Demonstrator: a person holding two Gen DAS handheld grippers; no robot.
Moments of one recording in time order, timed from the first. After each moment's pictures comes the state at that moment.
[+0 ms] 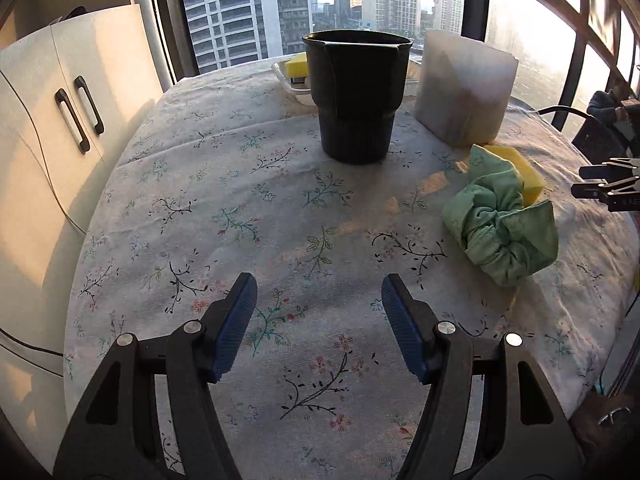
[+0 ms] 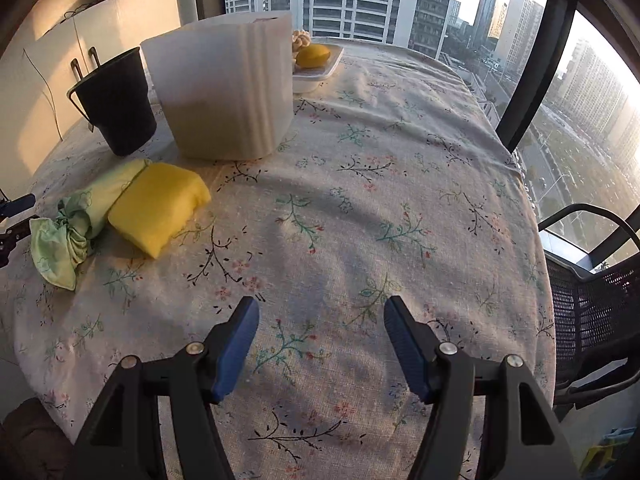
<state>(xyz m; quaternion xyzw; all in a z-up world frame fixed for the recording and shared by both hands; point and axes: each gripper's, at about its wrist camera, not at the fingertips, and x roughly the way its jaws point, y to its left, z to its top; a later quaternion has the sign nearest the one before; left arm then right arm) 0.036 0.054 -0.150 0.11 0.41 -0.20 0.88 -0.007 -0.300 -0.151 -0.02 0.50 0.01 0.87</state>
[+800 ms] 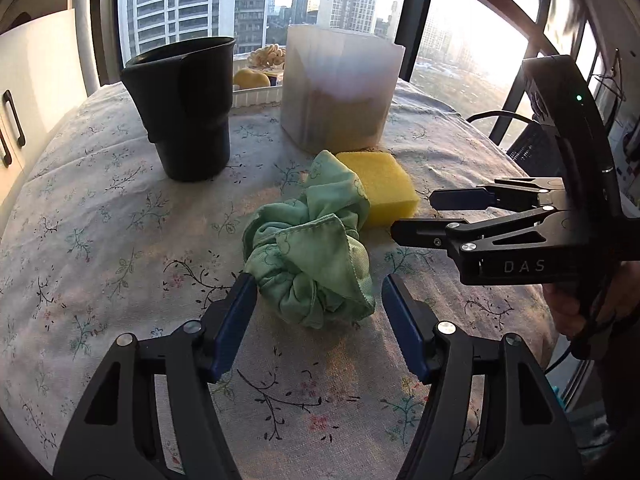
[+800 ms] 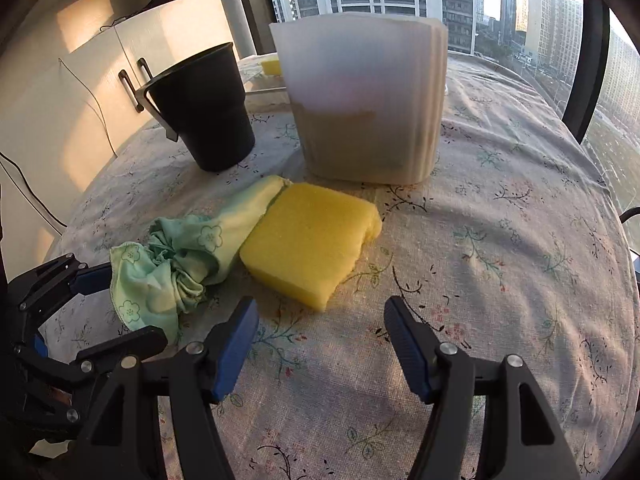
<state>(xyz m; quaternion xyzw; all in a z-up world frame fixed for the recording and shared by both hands) 0.009 -0.047 -0.150 0.07 0.41 -0.30 0.86 0.021 -0.214 -0.155 0.04 0.48 0.09 0.87</state>
